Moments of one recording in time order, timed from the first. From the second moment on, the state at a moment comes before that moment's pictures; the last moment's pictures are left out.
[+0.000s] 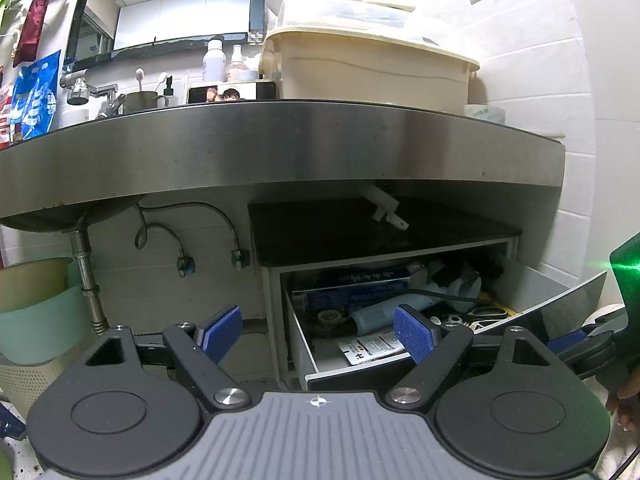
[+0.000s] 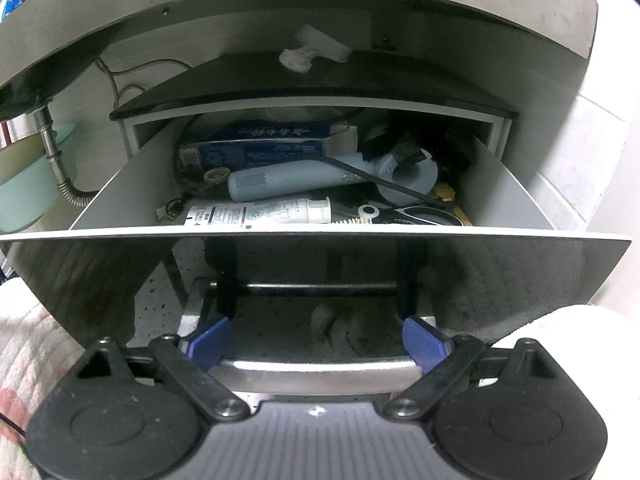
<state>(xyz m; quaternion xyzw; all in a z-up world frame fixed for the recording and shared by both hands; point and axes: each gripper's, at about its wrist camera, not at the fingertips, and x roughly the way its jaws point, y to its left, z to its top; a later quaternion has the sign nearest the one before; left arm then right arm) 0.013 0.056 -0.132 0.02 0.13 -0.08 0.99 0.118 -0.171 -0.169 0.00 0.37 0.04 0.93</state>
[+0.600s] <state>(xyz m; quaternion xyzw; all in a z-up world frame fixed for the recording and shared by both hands) 0.012 0.053 -0.132 0.04 0.13 -0.08 0.99 0.123 -0.168 -0.171 0.00 0.38 0.05 0.93</state>
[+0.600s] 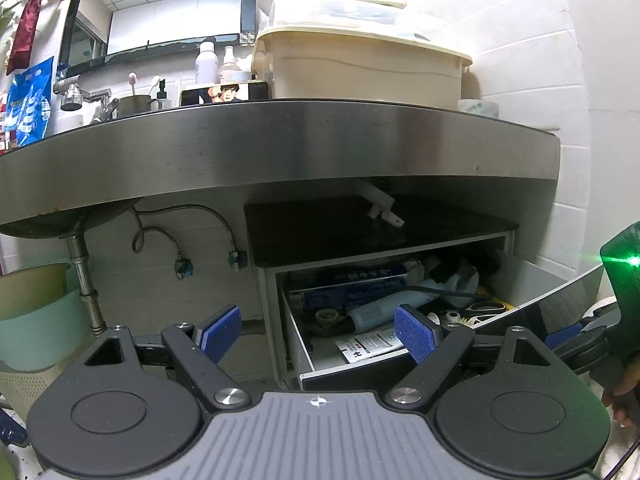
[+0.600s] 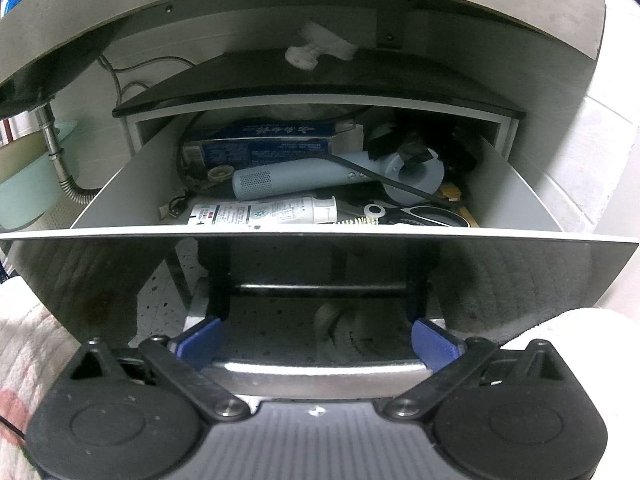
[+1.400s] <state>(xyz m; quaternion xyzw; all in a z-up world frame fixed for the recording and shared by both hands) 0.014 0.052 -0.133 0.03 0.14 -0.08 0.99 0.122 -0.167 -0.176 0.00 0.35 0.05 0.93</state>
